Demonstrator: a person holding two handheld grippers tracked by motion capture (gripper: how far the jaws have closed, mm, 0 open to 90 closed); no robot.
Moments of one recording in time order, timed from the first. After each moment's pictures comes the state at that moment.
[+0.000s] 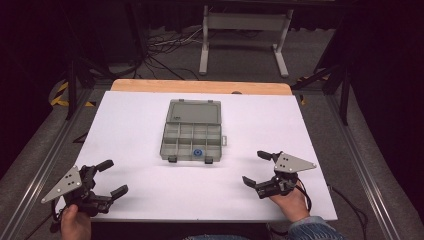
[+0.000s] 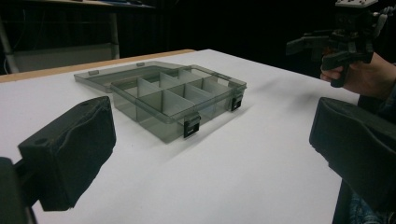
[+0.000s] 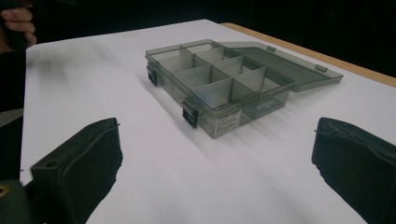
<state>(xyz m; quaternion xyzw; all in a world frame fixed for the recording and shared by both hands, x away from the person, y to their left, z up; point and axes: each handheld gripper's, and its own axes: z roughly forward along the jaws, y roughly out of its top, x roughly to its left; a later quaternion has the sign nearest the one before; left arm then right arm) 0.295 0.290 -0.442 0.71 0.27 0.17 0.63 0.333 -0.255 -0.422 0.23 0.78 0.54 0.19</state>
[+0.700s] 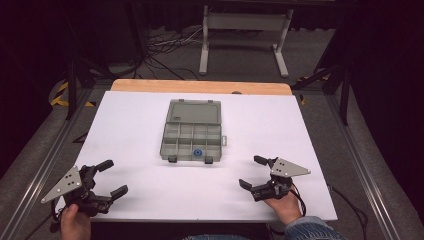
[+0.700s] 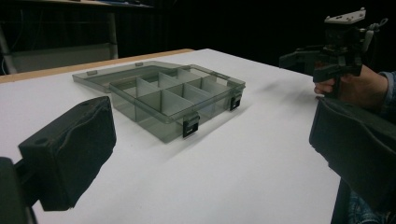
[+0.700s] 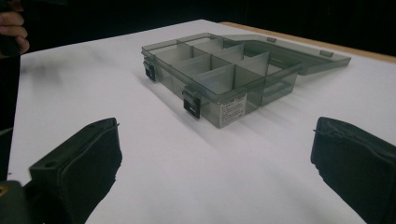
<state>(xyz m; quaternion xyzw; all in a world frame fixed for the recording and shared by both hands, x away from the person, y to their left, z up) 0.295 0.289 -0.441 0.71 0.26 0.16 0.63 0.334 -0.253 -0.452 0.27 0.76 0.56 0.17</state>
